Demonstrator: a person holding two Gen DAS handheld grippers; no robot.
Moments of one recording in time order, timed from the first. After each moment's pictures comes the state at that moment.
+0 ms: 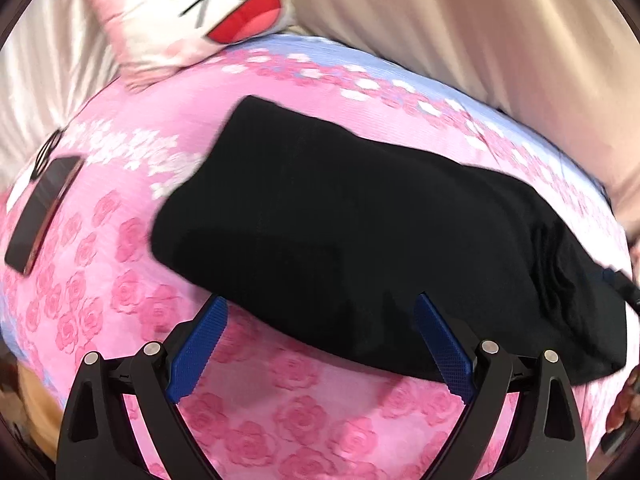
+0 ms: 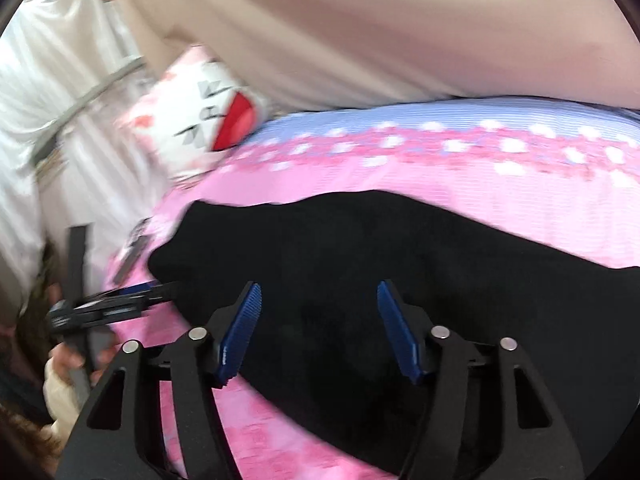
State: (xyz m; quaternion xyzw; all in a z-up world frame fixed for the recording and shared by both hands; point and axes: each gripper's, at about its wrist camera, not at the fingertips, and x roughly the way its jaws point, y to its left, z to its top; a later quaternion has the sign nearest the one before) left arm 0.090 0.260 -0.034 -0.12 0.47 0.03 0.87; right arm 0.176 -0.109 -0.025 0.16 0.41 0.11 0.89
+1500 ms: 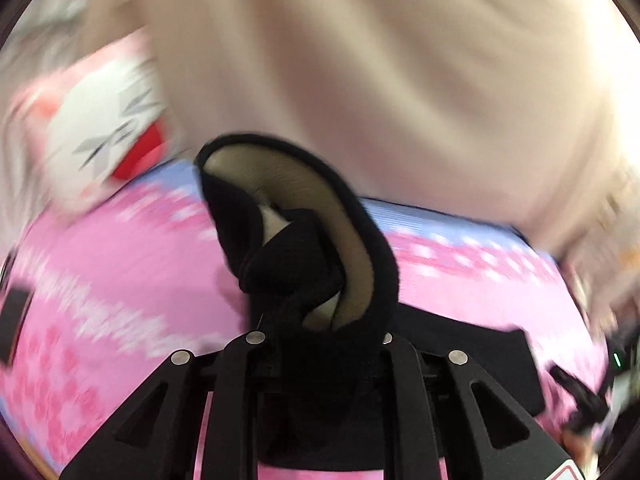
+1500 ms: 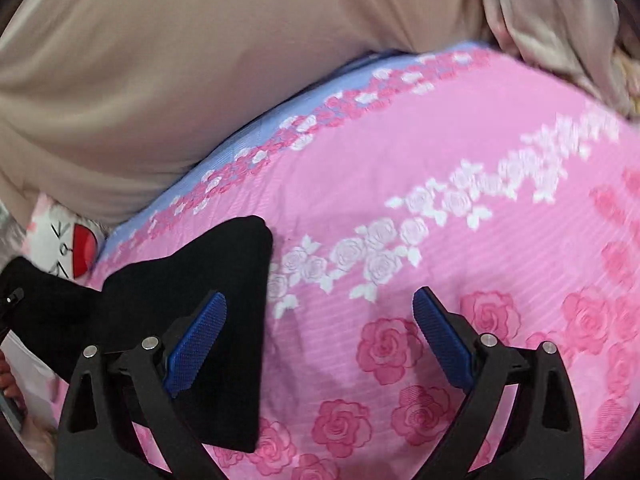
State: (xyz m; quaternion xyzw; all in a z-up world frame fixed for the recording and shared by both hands) left arm 0.079 0.099 0.098 -0.05 0.31 -0.12 0.94; right arm 0.012 -0.341 -0.060 0.30 0.31 -0.16 0.88
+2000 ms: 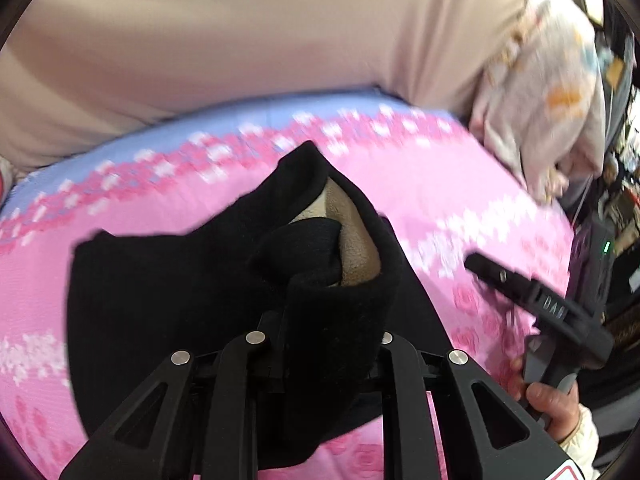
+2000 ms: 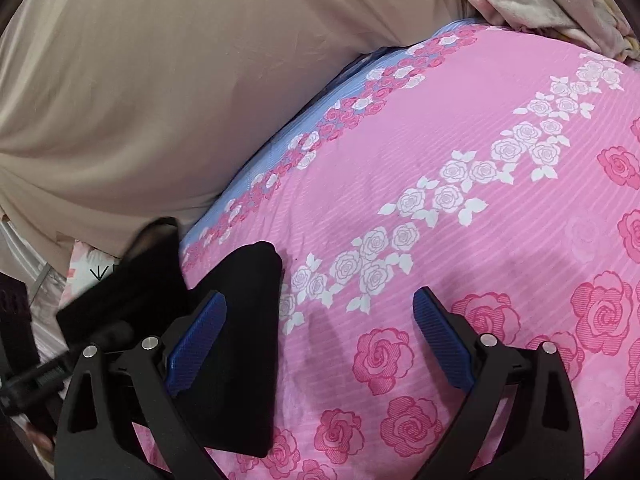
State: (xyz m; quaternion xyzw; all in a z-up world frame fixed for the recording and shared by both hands) left arm 0.067 -0.128 0.020 0.07 0.42 -0.28 0.86; right arm -0.002 -0.359 -0.061 0.37 0.26 -0.12 0.88
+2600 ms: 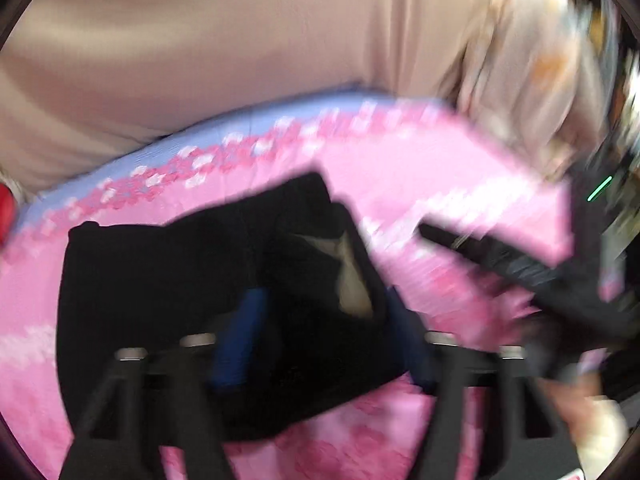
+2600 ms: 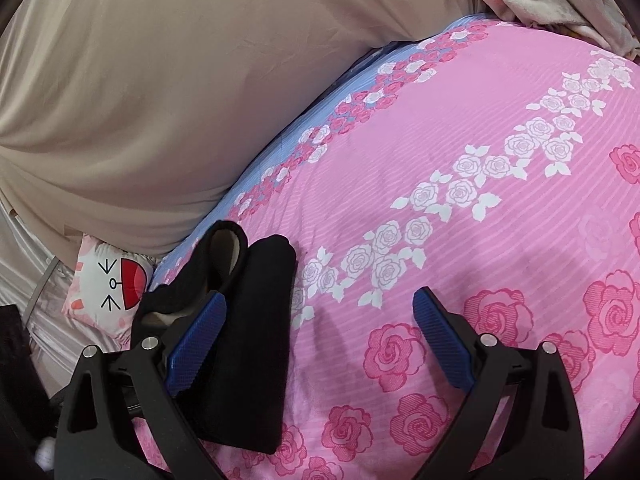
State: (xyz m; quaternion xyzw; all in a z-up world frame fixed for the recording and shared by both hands) left arm 0.028 -0.142 0.028 0.07 0.36 -0.27 0.89; right arm -0.004 -0.359 -0.062 0.38 0.25 -0.10 0.88
